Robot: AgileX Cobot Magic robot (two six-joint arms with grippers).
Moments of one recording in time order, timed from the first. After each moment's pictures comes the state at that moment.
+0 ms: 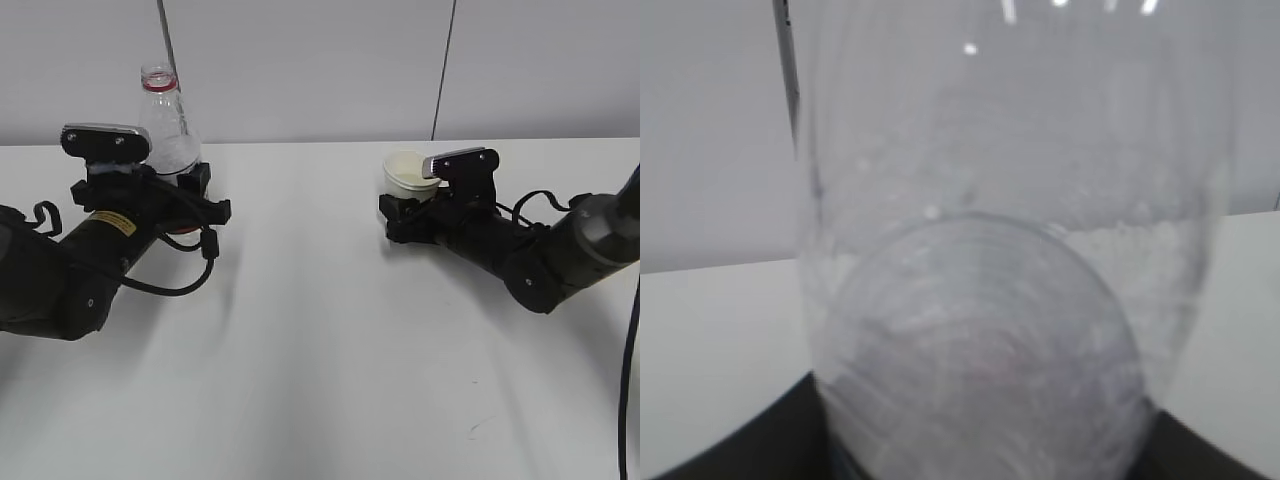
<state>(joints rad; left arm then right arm) -0.40 2.08 -0.84 -0.17 -1.07 0.05 0.17 2.33 -1.14 -0.26 -0.85 0.18</state>
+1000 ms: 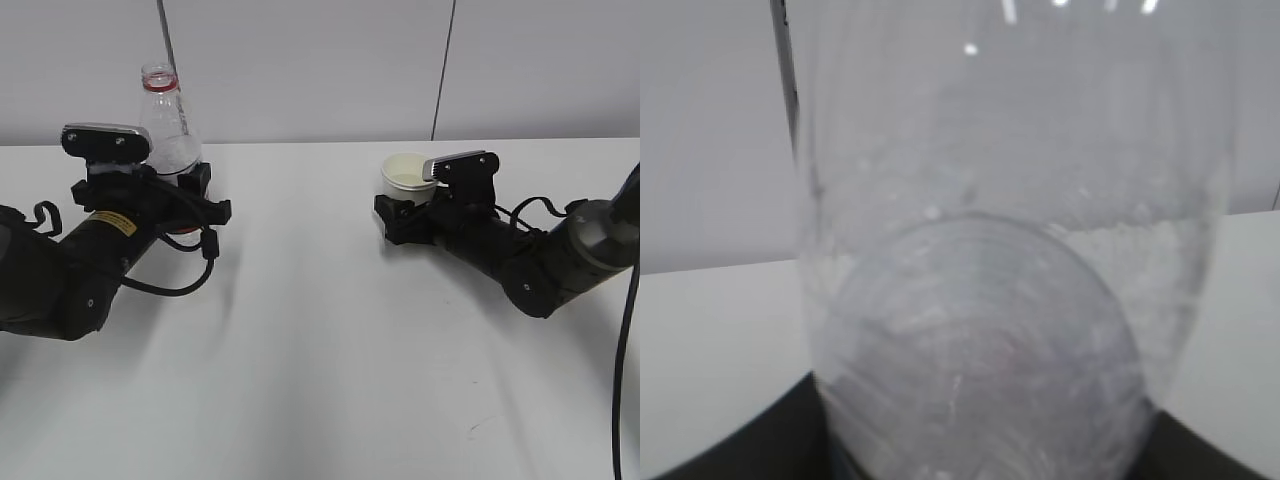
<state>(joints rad) -0.40 2.08 -0.84 -0.17 -1.07 0.05 0.17 2.35 -1.14 -0.26 -0.89 0.18</state>
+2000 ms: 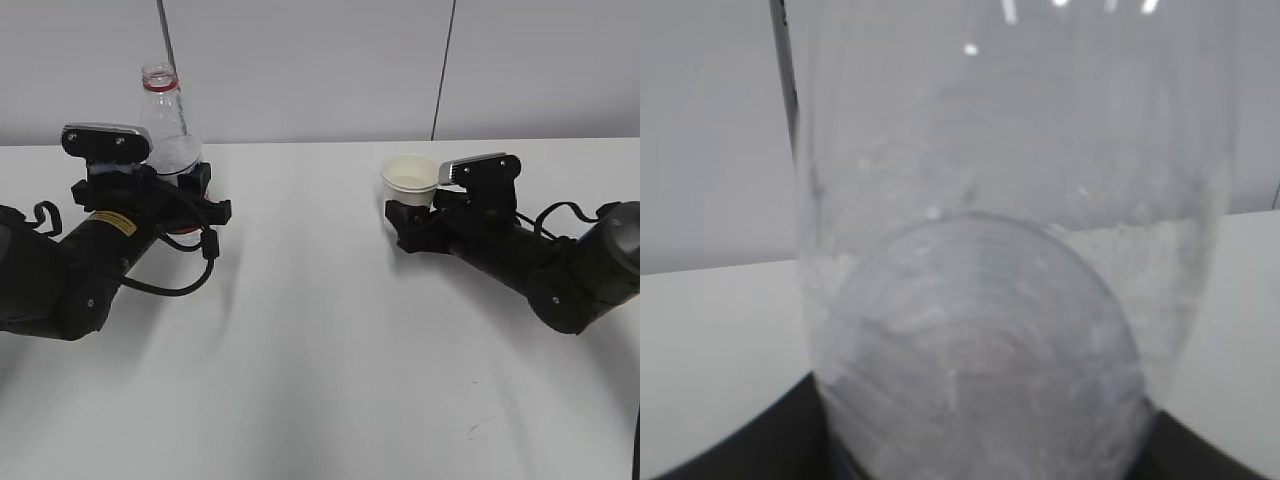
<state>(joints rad) -0.40 2.08 -0.84 -0.17 -1.07 0.05 0.17 2.23 -0.97 -0.25 -0.93 0.18</state>
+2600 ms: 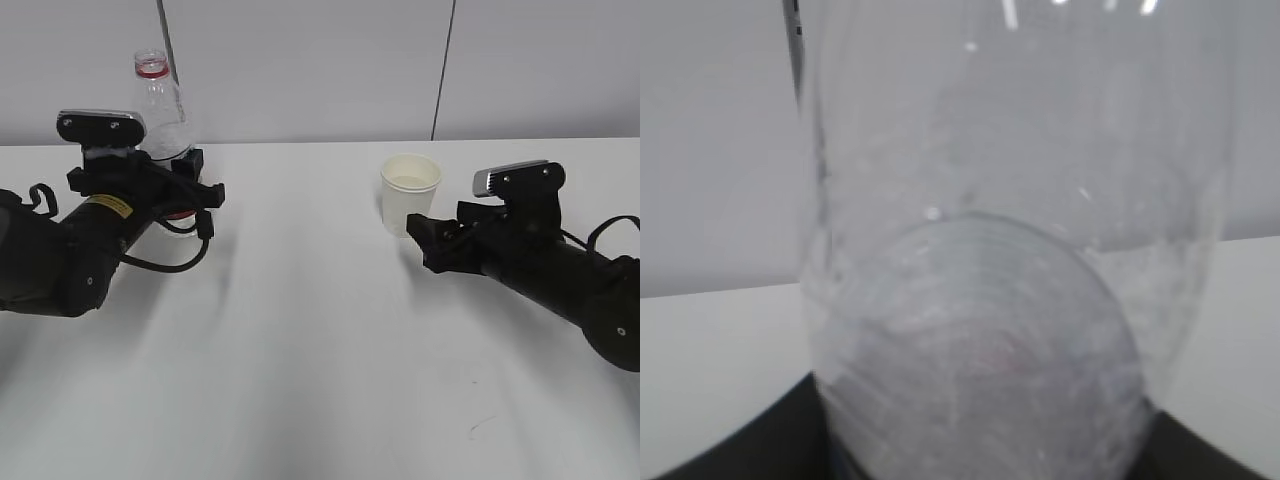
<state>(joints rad) -0.35 2.09 -0.90 -0.15 -1.02 0.05 0.17 2.03 -0.71 -0.25 -0.98 0.18</state>
